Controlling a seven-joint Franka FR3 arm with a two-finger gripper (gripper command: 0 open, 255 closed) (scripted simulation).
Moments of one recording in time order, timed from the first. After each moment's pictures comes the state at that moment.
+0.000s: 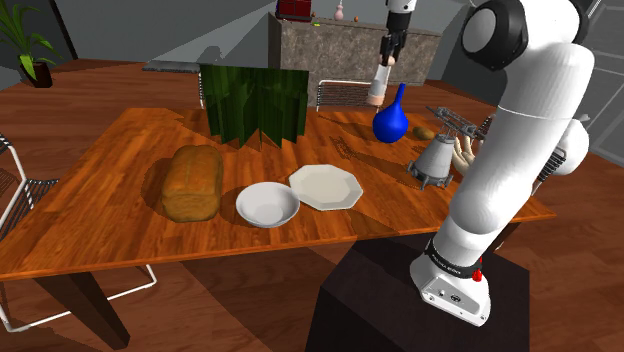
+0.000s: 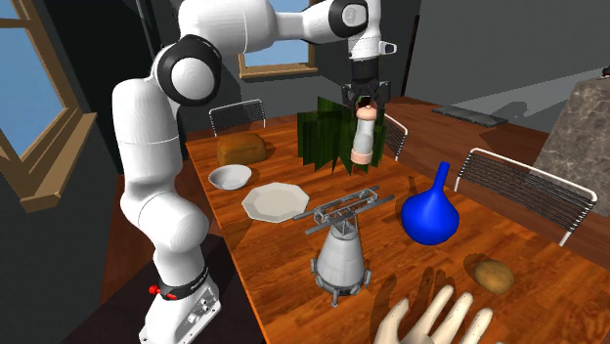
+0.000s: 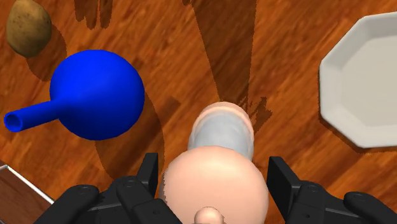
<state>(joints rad) -0.25 0.13 -0.45 -1.41 -0.07 1.60 -0.61</state>
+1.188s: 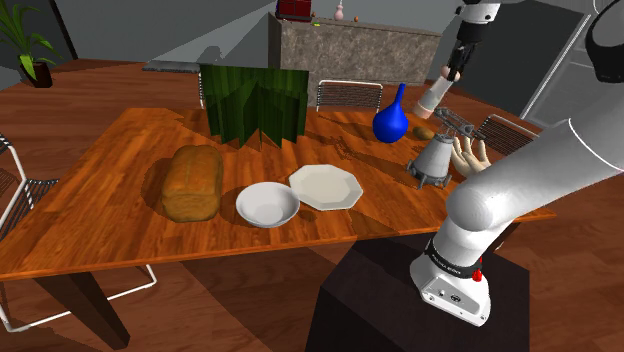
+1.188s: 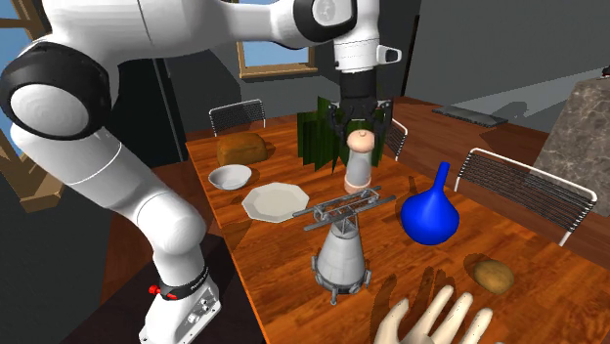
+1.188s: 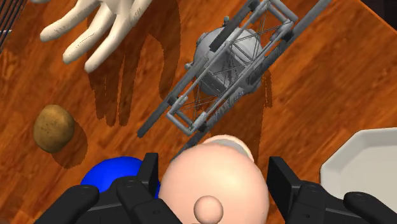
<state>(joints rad) -0.35 -0.42 -0.51 -1.92 -0.31 1.65 -0.74</state>
